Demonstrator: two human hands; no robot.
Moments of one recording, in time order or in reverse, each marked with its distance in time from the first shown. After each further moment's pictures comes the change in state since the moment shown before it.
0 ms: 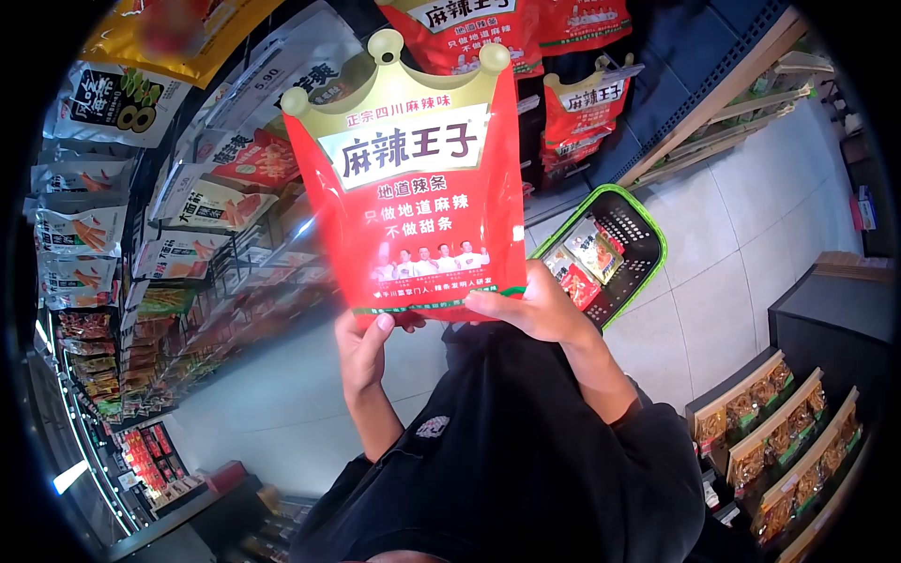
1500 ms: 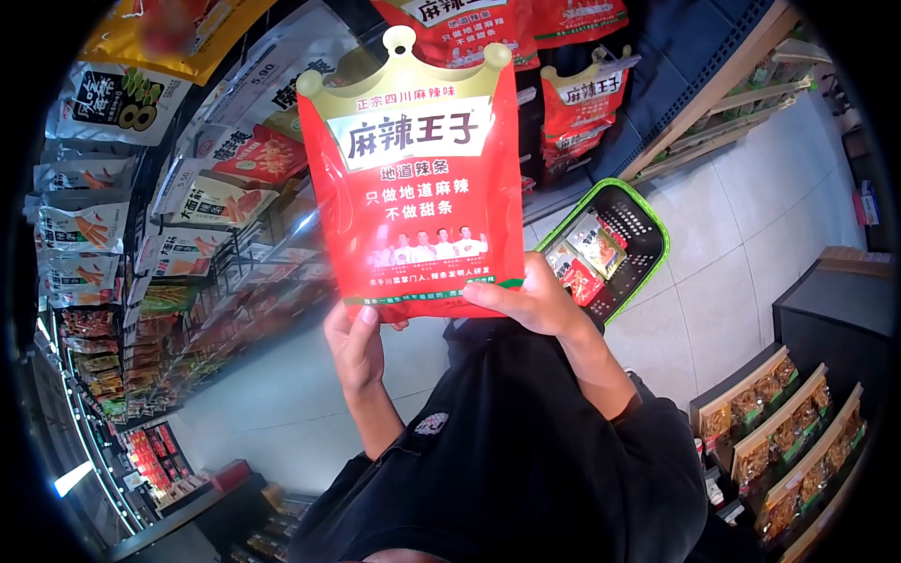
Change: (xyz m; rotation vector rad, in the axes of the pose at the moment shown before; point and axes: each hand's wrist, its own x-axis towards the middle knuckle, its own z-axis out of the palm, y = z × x) left_hand -0.007 0.006 0.012 0.030 0.102 0.095; right_hand -0.005 0.004 0.000 -0.039 0.035 -0.052
